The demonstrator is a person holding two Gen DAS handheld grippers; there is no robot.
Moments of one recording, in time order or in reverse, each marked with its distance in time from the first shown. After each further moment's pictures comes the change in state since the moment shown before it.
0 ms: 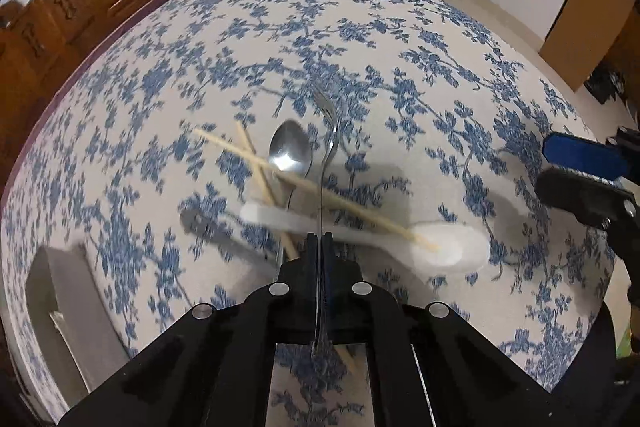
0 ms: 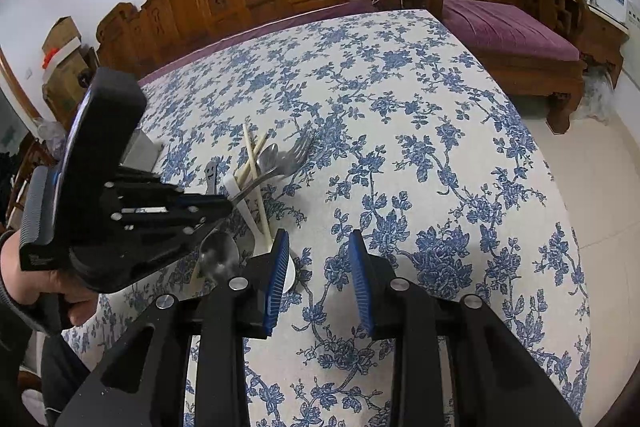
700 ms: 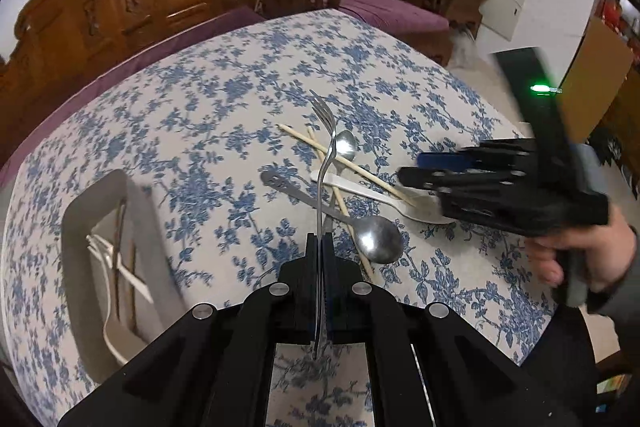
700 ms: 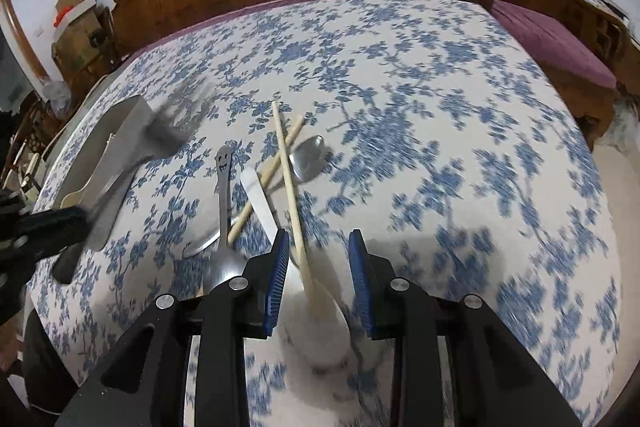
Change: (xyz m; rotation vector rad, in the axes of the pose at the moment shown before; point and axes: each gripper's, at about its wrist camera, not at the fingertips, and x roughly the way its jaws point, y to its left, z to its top) left arm -0.095 0.033 -0.073 -0.152 -0.220 0.001; right arm 0.075 0.044 0.024 -0.121 0.086 0.025
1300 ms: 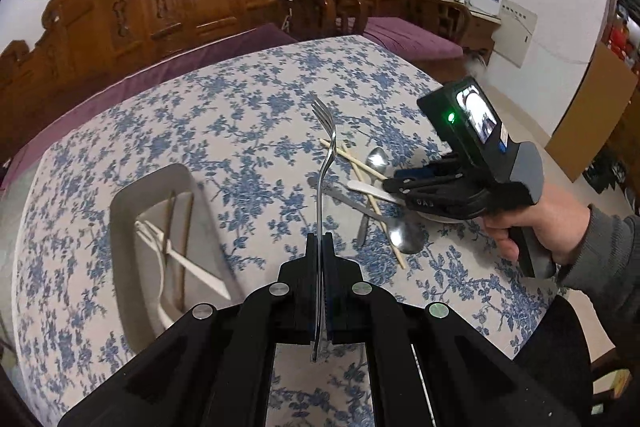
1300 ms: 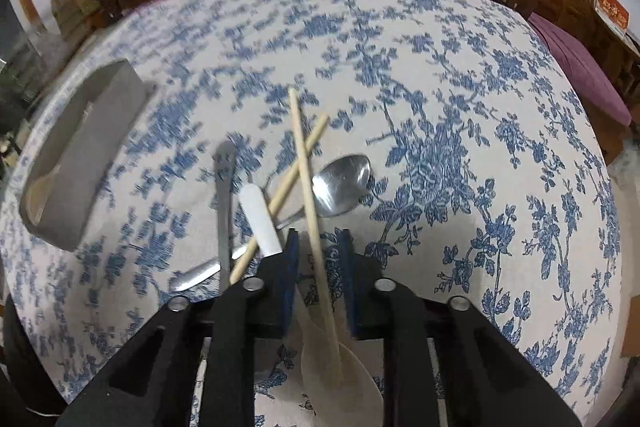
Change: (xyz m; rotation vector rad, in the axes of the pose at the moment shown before) left arm -0.051 0.040 -0.018 -0.059 -0.073 0.036; right arm 0.048 0.029 0.027 -0.121 0.116 -0.080
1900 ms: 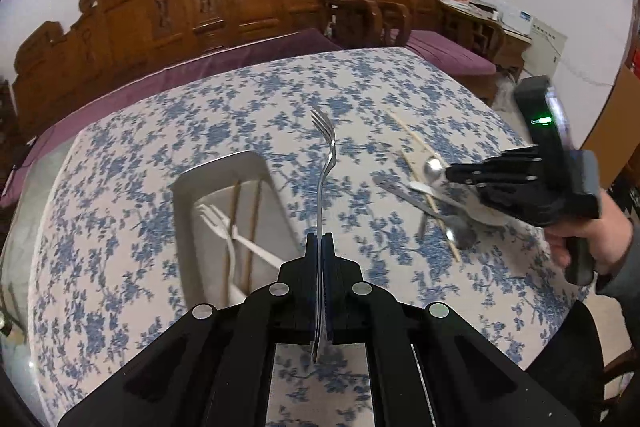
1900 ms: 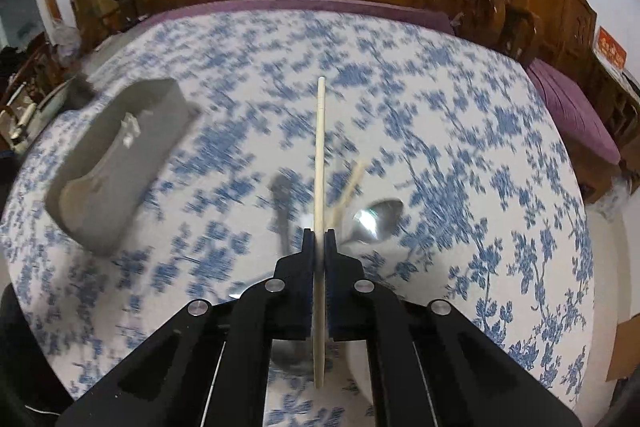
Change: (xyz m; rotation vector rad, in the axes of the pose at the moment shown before) left arm -0.021 0.060 -0.016 -0.075 -0.026 0.085; right arm -0.055 0.042 0.005 -0.077 -0.135 0.005
